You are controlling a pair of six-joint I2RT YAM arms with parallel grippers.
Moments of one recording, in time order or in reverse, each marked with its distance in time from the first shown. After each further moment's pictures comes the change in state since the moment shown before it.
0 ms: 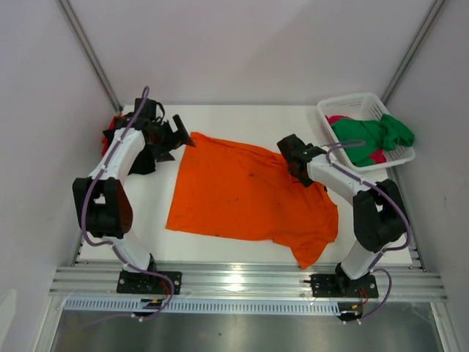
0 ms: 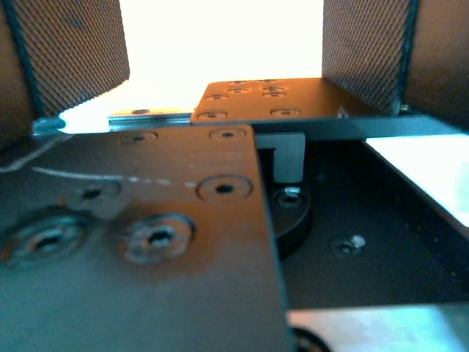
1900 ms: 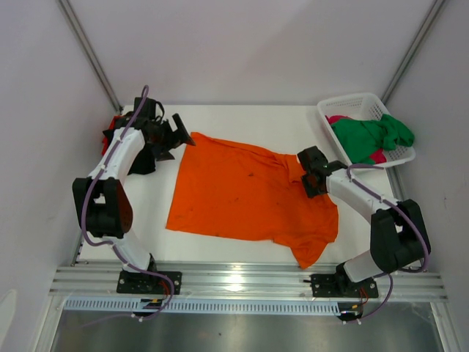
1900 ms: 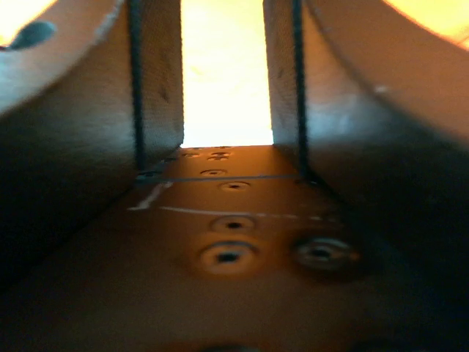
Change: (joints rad) left arm 0.002 0.002 0.009 0.000 0.001 0.001; right arm -0.108 -0.220 -0.243 0.003 -0.276 0.234
